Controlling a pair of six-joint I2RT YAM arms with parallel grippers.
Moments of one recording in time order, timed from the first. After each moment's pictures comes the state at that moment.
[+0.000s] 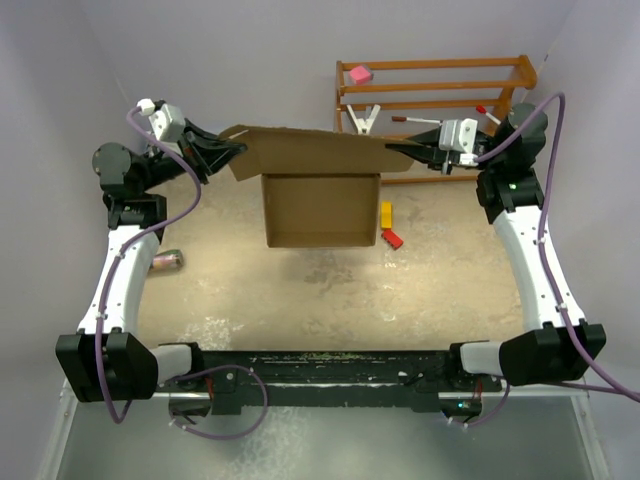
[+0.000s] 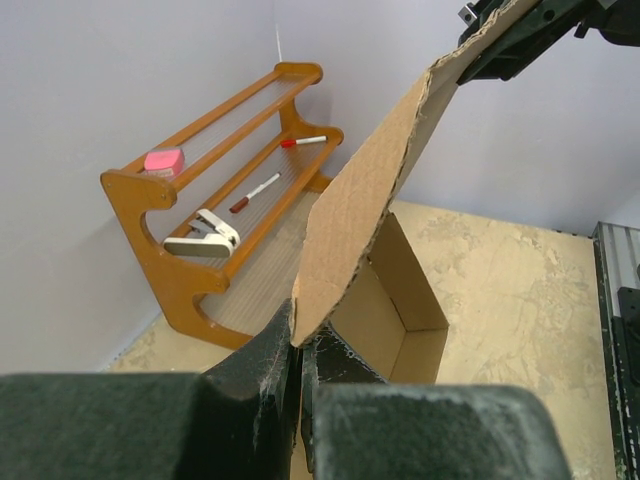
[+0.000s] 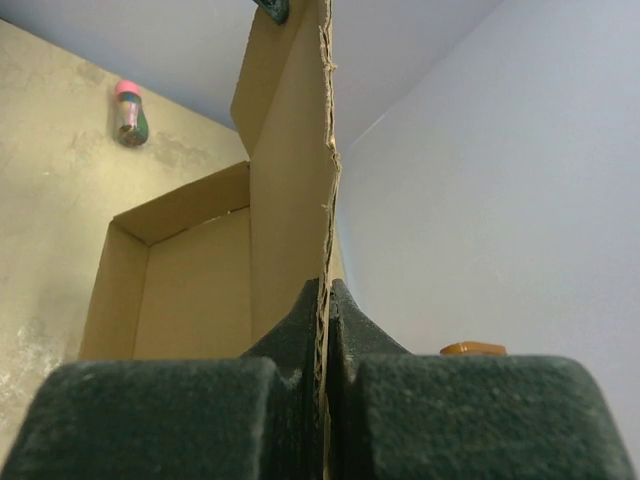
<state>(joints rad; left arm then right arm) 0.05 1.23 1.15 0.57 1.15 -0.38 0.08 1.31 1.42 0.06 -1.33 -0.52</state>
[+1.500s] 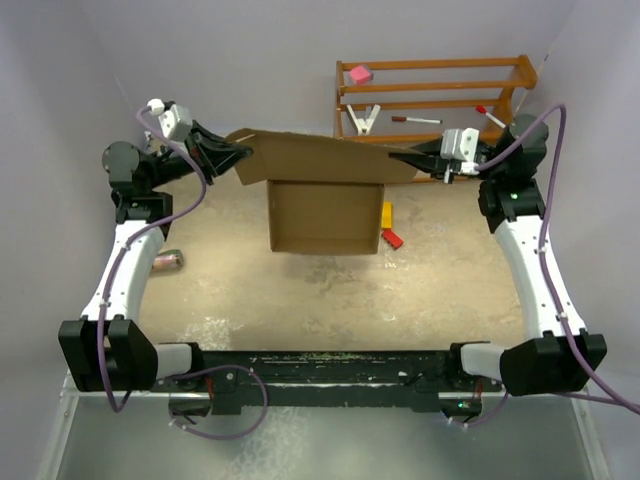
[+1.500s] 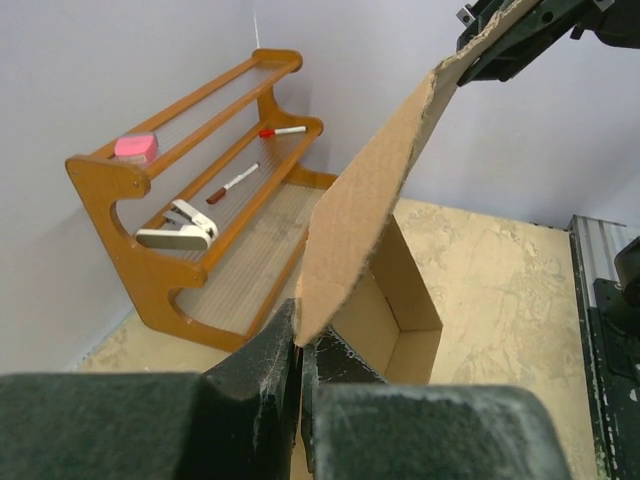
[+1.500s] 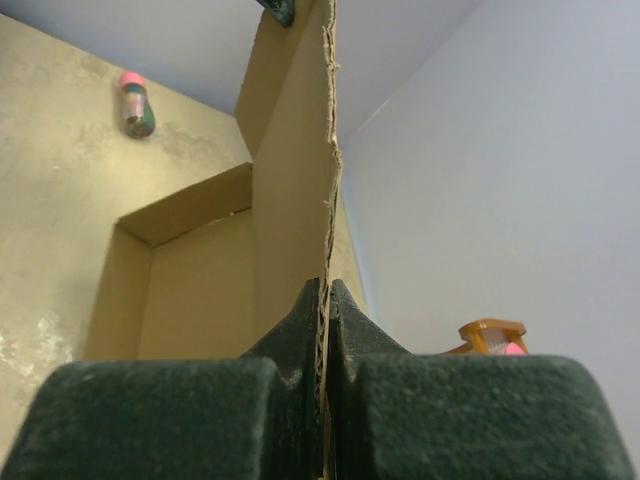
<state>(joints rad) 0.03 1.28 1.14 0.62 1.18 -0.42 0.06 1.26 1.35 0.04 -1.33 -0.52</state>
